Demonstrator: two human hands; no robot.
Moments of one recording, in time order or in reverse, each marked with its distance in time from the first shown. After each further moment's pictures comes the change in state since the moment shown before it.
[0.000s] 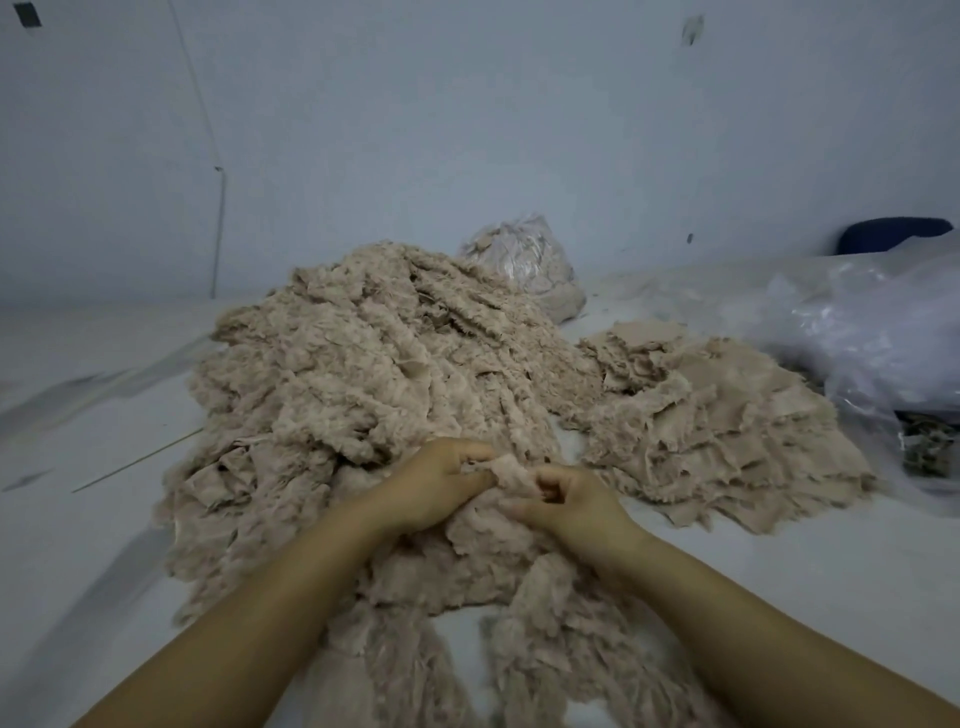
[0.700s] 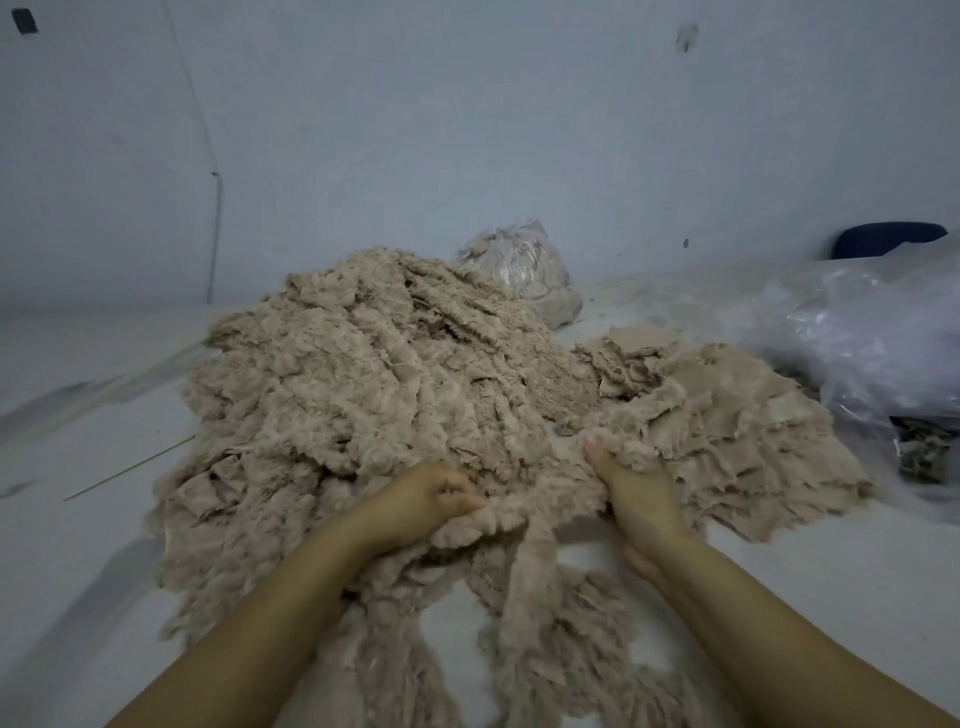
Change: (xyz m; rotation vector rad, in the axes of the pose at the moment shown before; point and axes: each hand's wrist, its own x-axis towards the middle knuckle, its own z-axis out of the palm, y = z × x) left_hand -0.001 -0.012 0.003 -0.001 -0.016 -0.143; right_hand 0.014 0.013 -0.029 0.532 0.536 0.060
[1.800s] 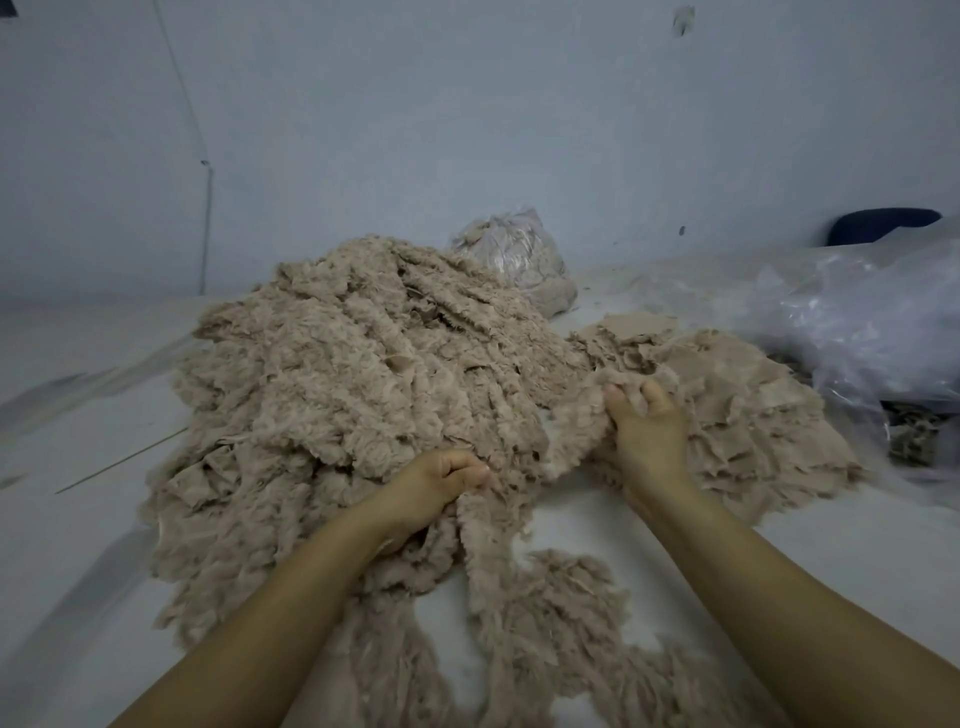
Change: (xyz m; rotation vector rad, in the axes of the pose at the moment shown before) left_hand -0.004 0.011 0.012 -0.251 -0.014 -0.106; right_hand 0.021 -0.030 0.003 -0.191 0.176 -0.280
